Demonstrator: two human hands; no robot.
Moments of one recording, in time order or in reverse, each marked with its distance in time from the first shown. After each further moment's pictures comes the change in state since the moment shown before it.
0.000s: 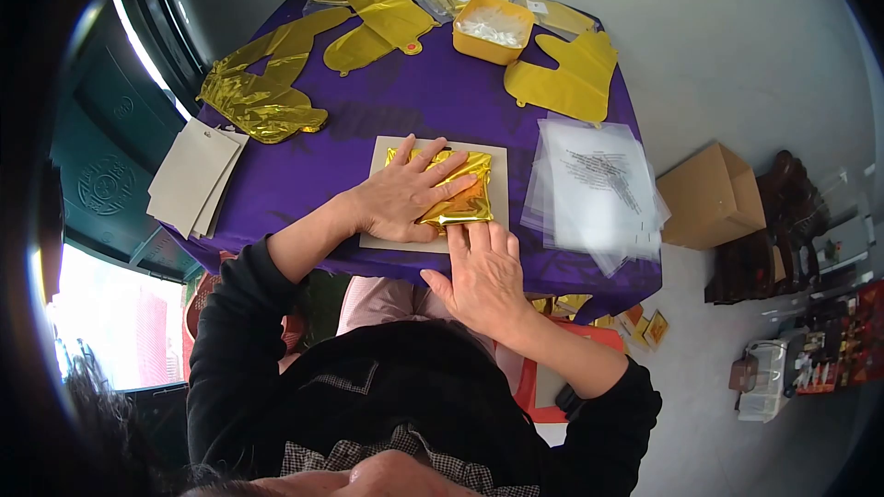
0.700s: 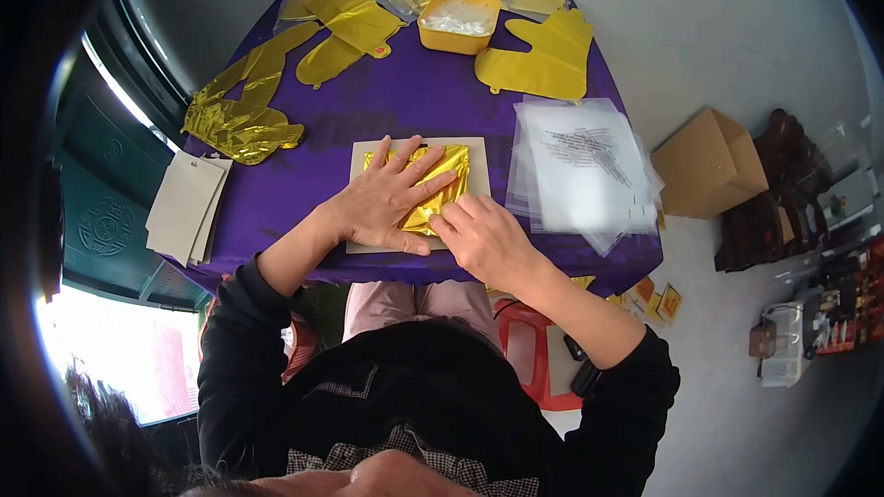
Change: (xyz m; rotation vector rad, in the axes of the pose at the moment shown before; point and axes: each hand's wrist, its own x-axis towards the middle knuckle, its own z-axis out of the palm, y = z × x) left_hand -0.004 0.003 -0.010 0.017 0.030 0.026; right_hand 0.016 0.050 0.005 -0.015 0.148 -0.380
